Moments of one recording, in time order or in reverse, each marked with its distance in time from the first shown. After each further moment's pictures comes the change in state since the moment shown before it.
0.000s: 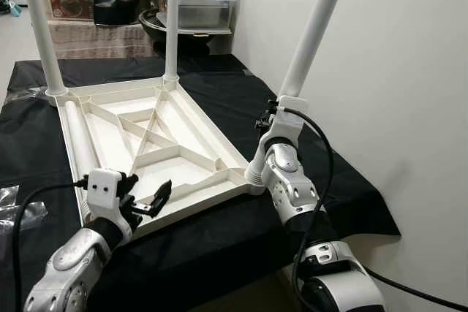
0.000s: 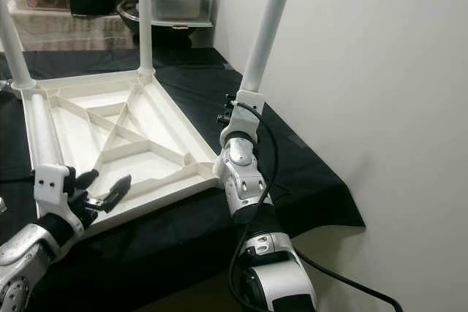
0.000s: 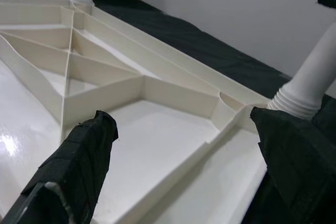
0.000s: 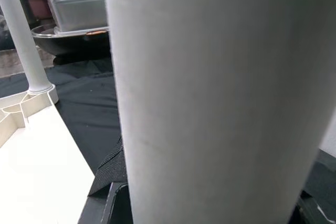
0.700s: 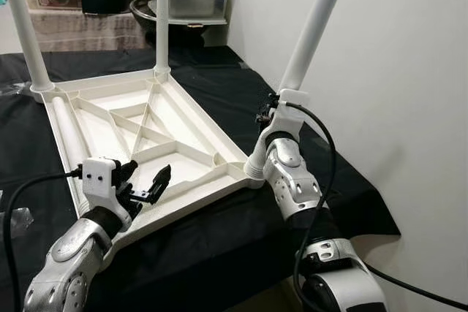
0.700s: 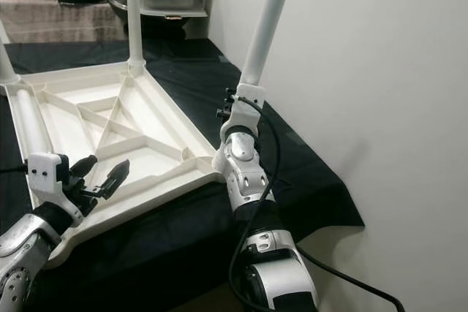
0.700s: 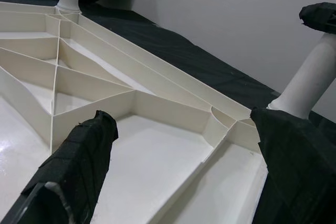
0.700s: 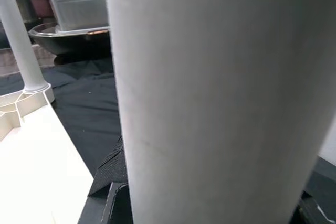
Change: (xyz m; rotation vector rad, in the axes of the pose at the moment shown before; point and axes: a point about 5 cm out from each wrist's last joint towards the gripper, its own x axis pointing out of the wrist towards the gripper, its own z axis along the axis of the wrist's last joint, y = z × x) left arm 0.000 -0.001 0.003 -0.040 -0.044 -0.013; right arm 0.000 0.001 0.004 -0.007 -0.010 0.036
